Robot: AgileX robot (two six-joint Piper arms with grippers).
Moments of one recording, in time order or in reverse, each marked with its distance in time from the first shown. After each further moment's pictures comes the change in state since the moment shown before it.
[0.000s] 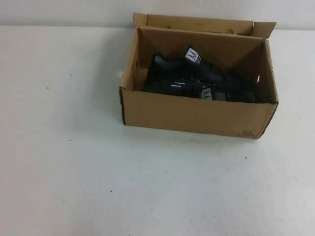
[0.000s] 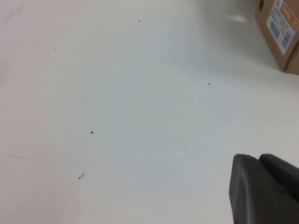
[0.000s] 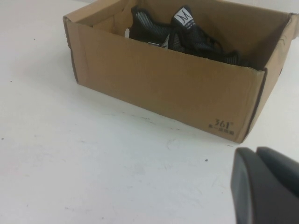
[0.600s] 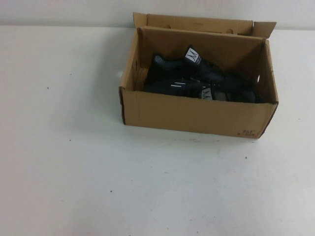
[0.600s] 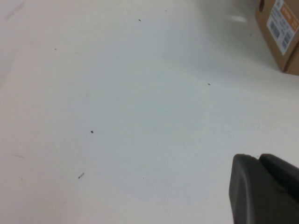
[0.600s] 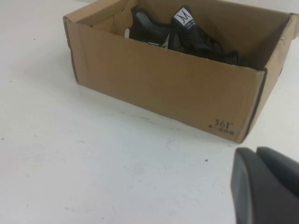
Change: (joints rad) right arm 0.000 0.000 0.000 0.000 0.000 0.000; left arm 0.000 0.000 0.000 0.002 0.000 -0.010
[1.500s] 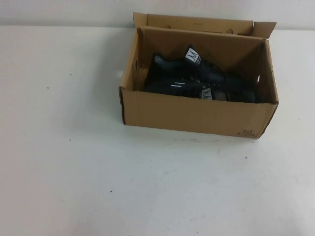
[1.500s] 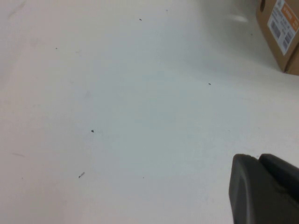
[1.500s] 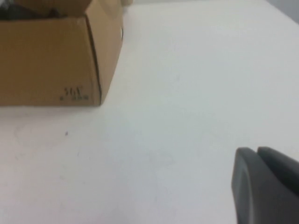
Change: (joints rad) right arm -0.496 -0.178 0.272 0.083 -0.090 -0.023; left arm 0.000 -0.002 0.000 0.002 0.004 -0.003
